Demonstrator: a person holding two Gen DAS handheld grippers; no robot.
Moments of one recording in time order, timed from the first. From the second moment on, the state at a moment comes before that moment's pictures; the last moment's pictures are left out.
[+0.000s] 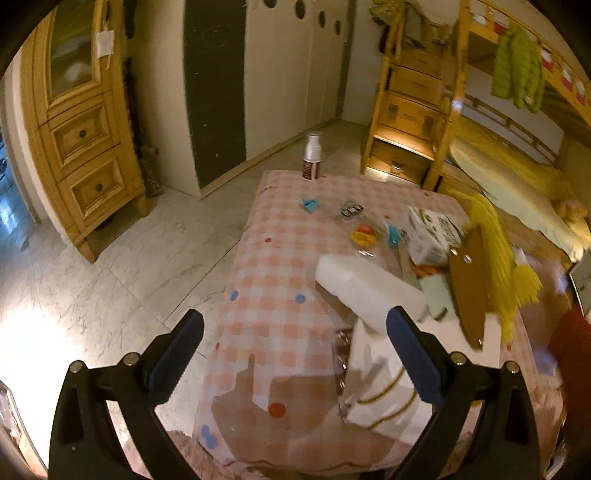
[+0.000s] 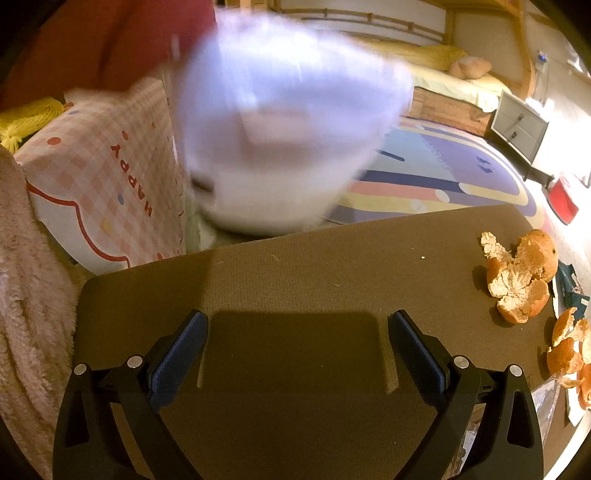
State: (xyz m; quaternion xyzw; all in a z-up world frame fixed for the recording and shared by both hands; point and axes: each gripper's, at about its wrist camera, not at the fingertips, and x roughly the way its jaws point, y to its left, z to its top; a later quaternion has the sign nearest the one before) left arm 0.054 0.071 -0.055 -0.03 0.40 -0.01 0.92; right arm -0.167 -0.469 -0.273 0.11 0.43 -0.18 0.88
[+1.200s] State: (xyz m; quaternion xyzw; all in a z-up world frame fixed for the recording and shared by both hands) left arm -0.023 0.125 -0.043 -0.05 0.36 0.04 0.93; right arm -0.167 -0.469 -0.273 0.11 0.43 -0.18 0.88
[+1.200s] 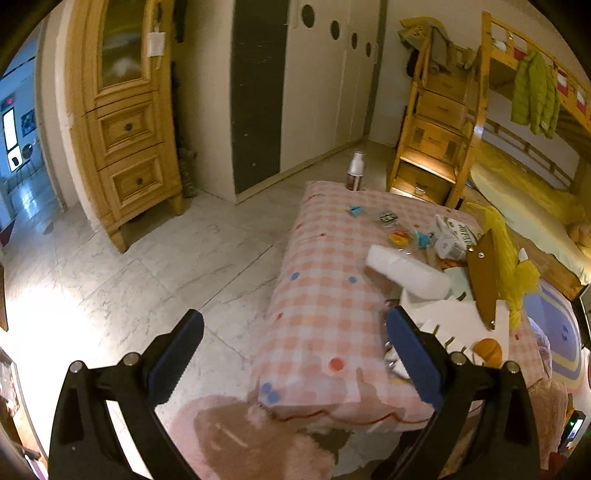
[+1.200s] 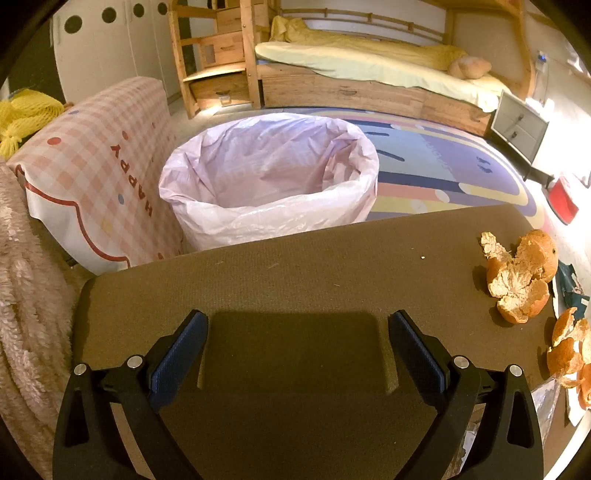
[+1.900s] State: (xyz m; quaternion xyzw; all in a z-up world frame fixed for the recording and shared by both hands) left arm -0.044 0.152 -0.041 -0.07 0.35 0.05 0.93; right arm -0.167 -0.469 -0.273 0.11 0.43 -0.18 0.88
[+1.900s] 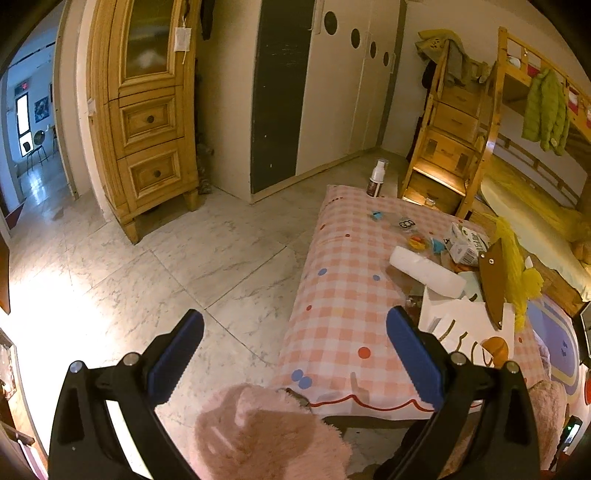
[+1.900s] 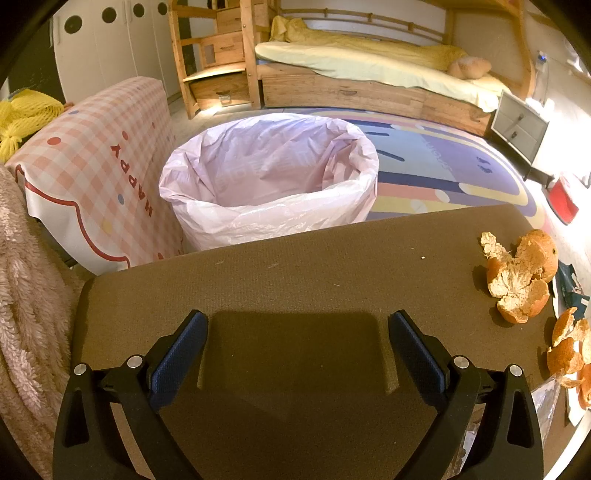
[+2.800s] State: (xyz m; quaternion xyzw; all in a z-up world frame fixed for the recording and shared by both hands) left arm -0.044 0.143 -0.044 -0.06 0.35 0.05 0.93; right arm -0.167 -0.469 -0.274 0.11 0.43 -0.18 0.88
